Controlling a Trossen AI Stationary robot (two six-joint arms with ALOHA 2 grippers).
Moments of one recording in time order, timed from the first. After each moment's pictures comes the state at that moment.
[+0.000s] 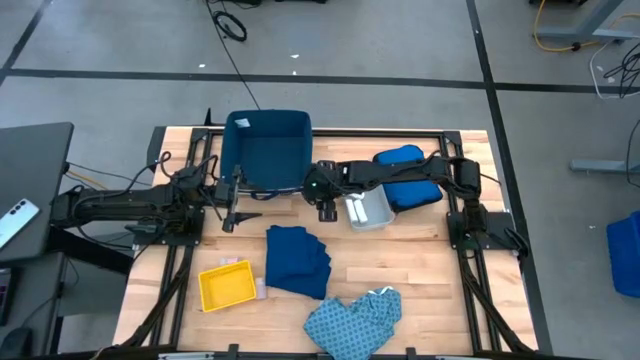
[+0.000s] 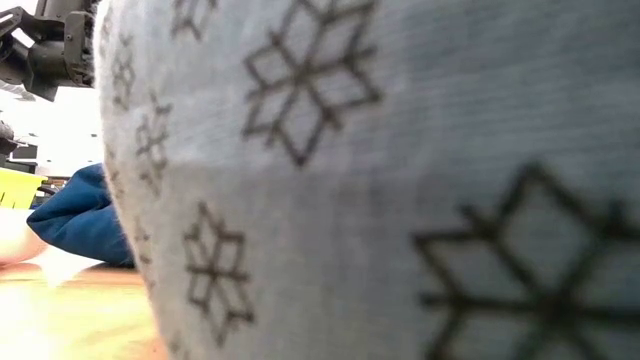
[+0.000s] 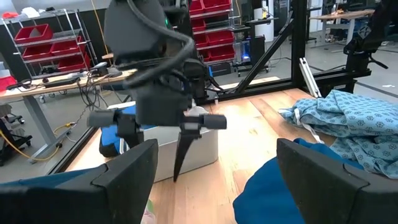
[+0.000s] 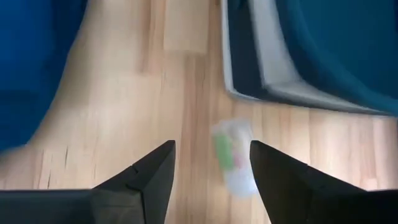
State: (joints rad) left arm 0.22 0.52 0.16 0.36 0.27 0.21; right arm -0.12 2.03 1.57 -0.61 0.13 -0.27
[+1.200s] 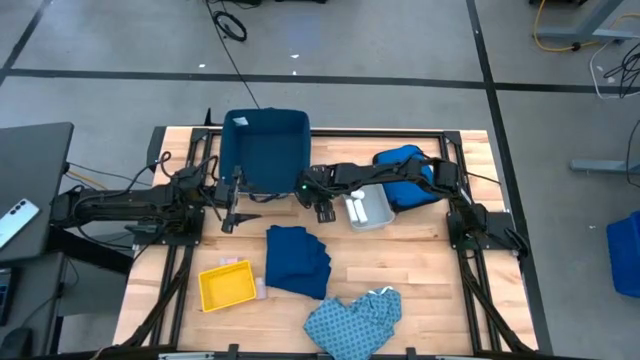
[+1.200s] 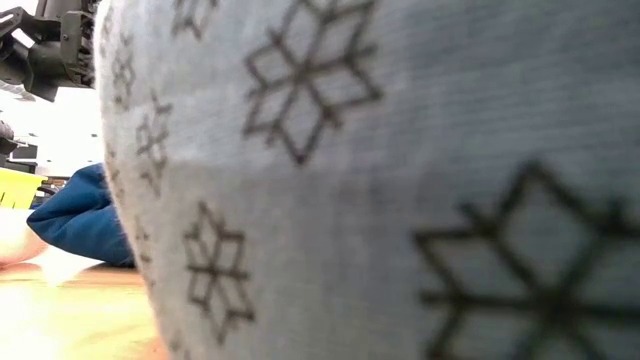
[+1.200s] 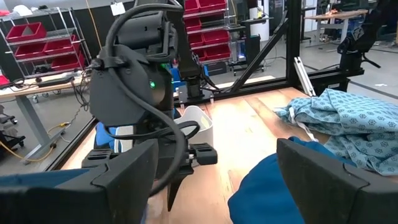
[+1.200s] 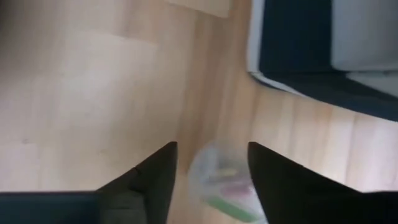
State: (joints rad) left arm 0.22 0.52 0.16 0.35 0.29 0.21; right arm -0.16 2.21 1.67 -0.70 0.12 -0.39
